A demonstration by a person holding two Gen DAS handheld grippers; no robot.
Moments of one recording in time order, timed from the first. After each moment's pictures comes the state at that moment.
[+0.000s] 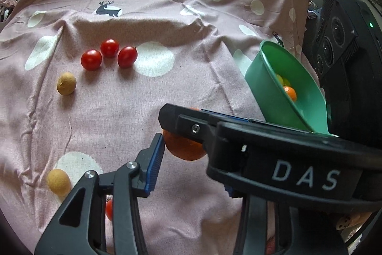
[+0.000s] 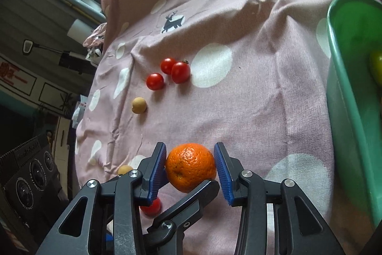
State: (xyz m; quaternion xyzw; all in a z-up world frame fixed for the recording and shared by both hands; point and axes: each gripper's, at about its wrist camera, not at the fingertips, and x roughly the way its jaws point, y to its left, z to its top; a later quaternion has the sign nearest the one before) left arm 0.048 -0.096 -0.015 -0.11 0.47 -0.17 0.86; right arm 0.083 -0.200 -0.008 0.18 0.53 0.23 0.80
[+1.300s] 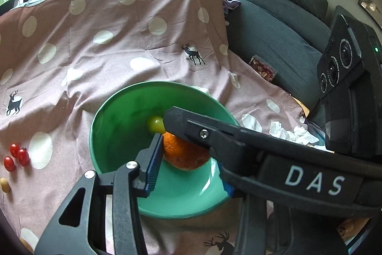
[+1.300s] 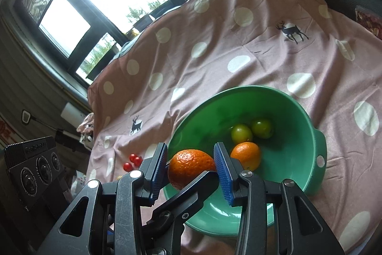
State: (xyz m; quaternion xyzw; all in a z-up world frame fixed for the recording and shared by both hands) left arm 0.058 -0.266 0.053 -0.03 0.38 -0.34 0.86; right arm 0.042 -0.374 0.059 0.27 0.38 0.09 0.88
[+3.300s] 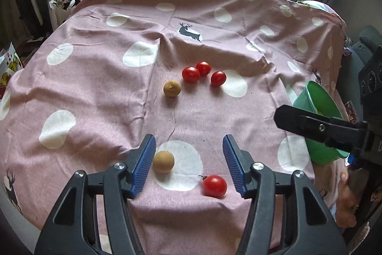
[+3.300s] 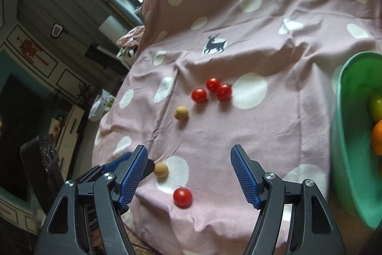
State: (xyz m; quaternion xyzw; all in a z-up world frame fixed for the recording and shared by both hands) left arm 0.005 -0.004 0.003 -0.14 0.44 -0.03 0.89; right arm 0.067 -0.176 0.026 0.14 0.49 0.30 0.80
